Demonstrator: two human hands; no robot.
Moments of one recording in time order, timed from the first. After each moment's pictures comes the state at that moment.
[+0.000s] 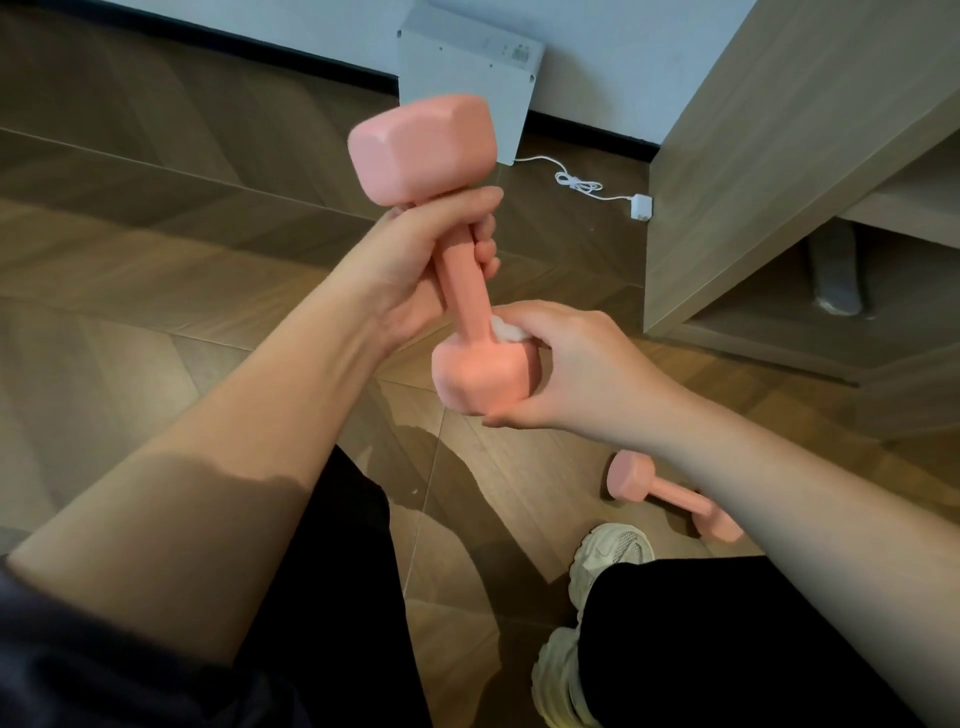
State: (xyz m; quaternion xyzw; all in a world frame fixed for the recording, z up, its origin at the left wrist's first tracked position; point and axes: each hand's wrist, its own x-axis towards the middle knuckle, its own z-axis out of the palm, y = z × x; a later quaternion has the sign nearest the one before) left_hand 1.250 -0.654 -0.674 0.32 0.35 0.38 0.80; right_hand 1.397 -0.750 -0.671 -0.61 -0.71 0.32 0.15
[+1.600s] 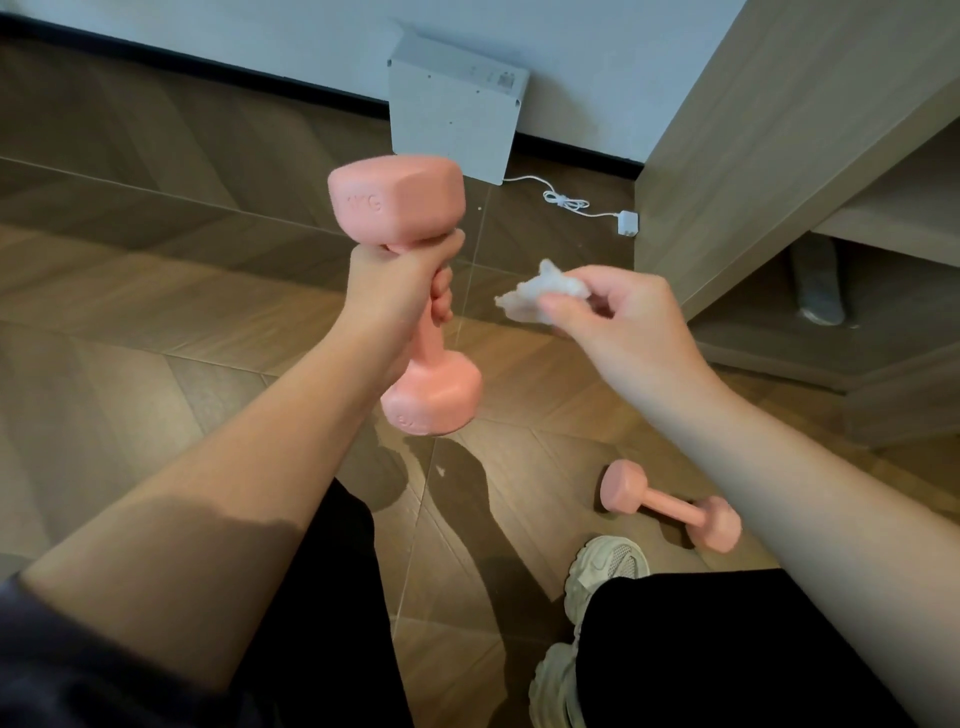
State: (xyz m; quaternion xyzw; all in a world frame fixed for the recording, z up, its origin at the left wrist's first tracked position) left_hand 1.255 -0.661 -0.684 0.36 0.50 0.42 0.67; right_hand 1.421 -0.743 -0.658 -0.68 -0.56 0.31 0.35
